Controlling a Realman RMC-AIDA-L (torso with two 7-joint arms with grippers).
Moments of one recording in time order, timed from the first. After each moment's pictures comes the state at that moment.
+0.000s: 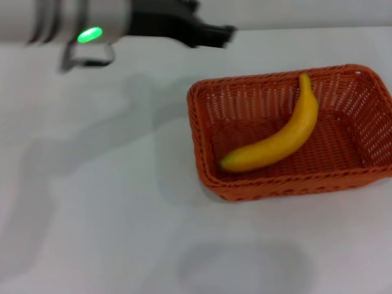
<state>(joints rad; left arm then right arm) -0.56 -2.08 -1.72 -1.51 2.20 -1.09 0.69 0.34 2.00 -0.40 -0.93 1.47 1.22 -1.67</state>
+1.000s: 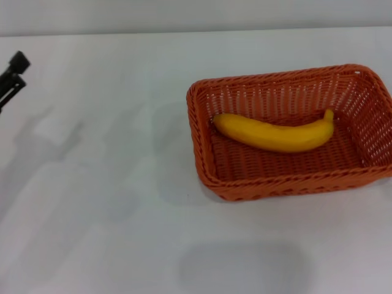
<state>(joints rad) -0.02 -2.08 -2.04 -0.85 0.90 -1.28 2.18 0.31 2.00 -0.33 -0.53 1.78 1.26 -2.14</state>
